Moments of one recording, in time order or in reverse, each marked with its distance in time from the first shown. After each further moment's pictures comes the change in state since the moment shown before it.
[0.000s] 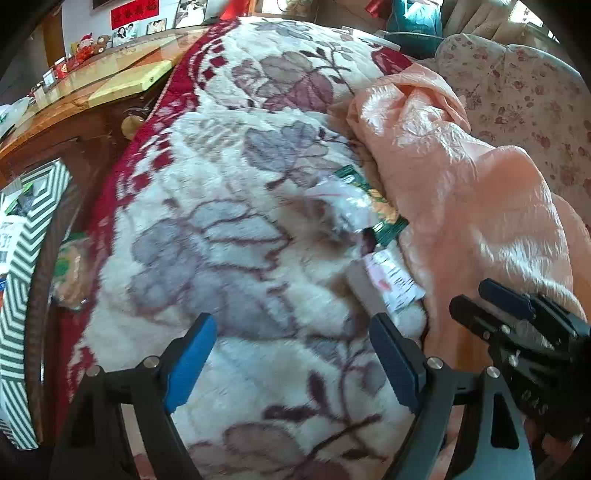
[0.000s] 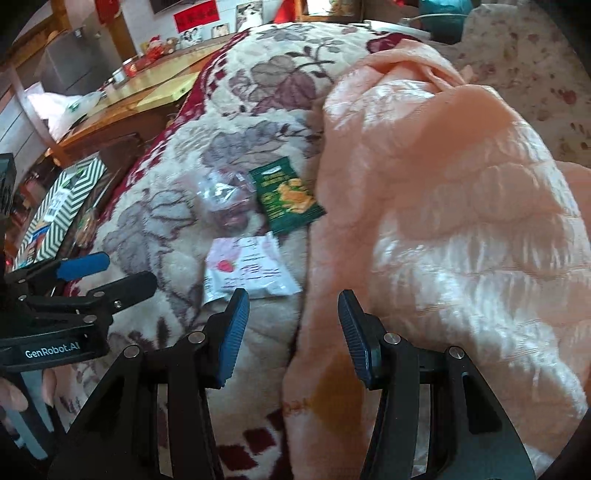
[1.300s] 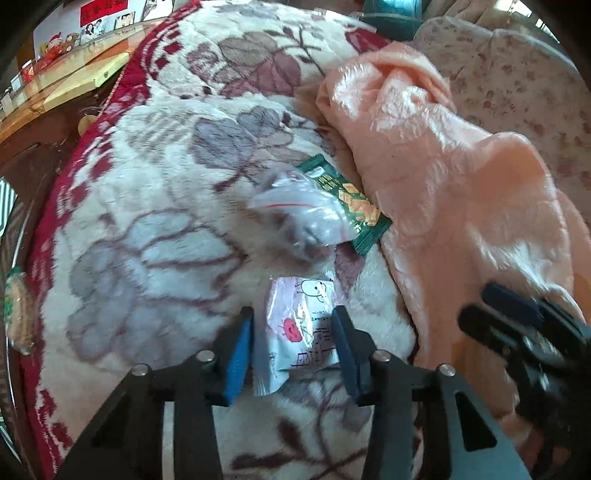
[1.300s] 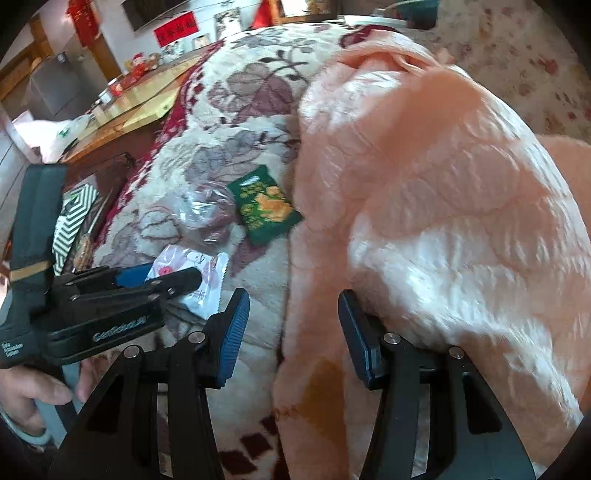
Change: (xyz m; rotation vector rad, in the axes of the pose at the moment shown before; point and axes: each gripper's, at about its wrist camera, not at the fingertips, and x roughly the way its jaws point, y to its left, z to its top) left arm 0.032 -0.005 0.013 0.058 0.039 -0.113; right arm 0.001 -0.017 0.007 0.076 0.000 0.031
